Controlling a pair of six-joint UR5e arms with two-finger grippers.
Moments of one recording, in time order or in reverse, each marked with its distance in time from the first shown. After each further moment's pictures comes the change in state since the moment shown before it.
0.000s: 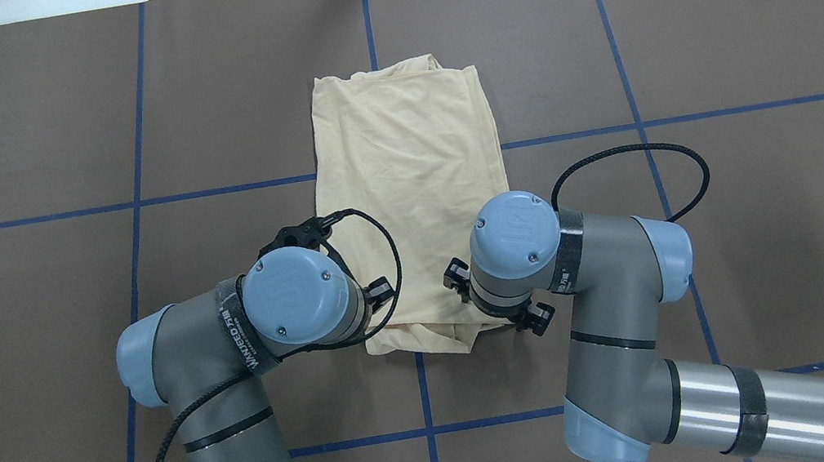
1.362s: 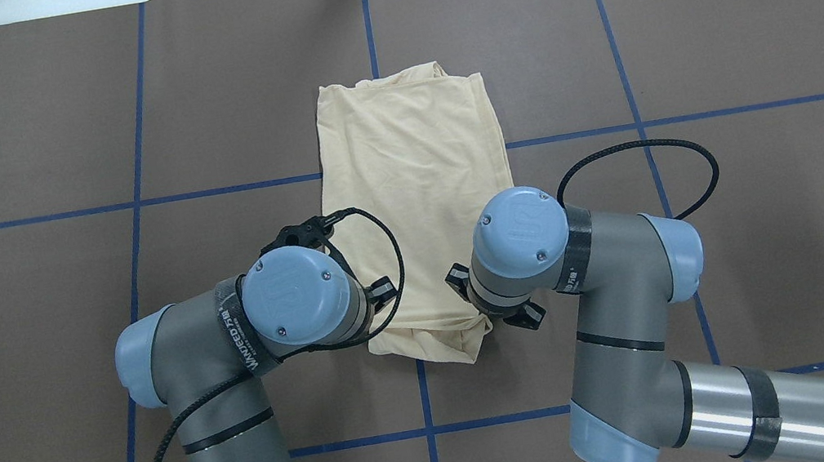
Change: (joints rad) left arm 0.001 -0.003 -0.020 0.013 -0.002 0.000; right arm 0.003 -0.018 0.061 -0.001 0.005 0.010
